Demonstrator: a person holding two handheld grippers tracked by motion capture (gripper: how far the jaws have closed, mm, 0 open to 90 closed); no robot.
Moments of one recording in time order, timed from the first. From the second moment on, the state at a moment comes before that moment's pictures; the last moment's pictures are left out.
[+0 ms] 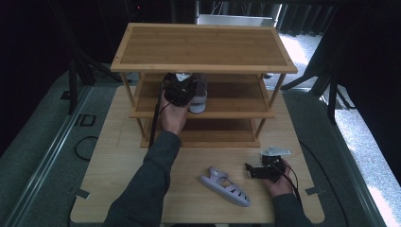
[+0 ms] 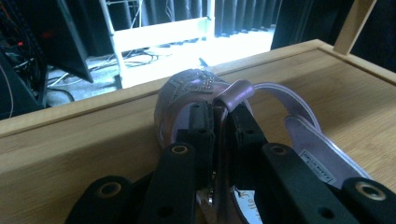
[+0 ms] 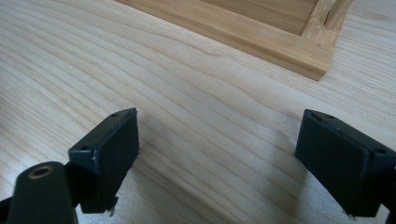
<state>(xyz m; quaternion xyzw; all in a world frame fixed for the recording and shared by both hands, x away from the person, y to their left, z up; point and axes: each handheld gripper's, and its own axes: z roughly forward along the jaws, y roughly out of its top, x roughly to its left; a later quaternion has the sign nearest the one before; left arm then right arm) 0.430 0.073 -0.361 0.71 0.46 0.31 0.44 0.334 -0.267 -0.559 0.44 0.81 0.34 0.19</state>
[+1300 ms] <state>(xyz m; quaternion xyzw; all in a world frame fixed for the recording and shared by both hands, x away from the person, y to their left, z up) 0.364 0.097 -0.356 0.72 0.40 0.26 0.51 0.334 -0.267 -0.559 0.44 0.81 0.34 0.19</state>
